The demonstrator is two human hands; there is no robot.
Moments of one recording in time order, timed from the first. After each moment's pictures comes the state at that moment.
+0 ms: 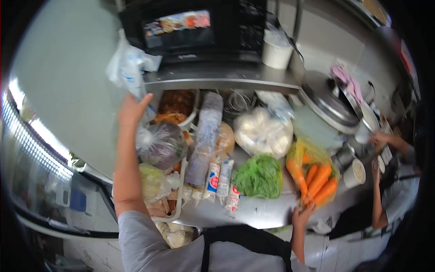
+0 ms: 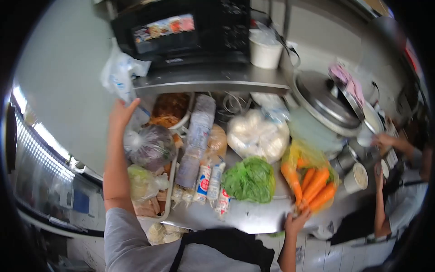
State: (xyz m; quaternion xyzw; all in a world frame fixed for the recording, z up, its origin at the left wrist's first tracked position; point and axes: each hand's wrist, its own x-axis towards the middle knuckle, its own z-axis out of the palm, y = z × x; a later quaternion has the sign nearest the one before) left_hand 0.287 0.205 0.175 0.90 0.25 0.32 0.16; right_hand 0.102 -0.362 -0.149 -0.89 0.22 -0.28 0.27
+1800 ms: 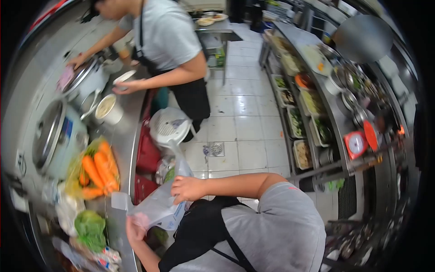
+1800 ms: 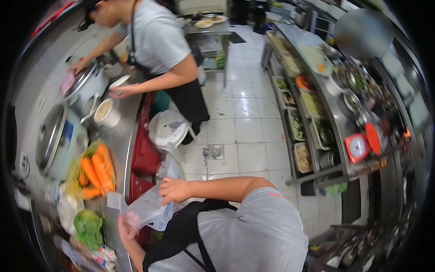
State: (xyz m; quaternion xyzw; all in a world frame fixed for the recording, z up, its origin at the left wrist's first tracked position) left_hand 0.043 -0.243 -0.094 0.49 -0.01 -0.56 0.67; right_hand -0.190 -0.474 -0.095 -0.93 -0.14 -0.26 0.21
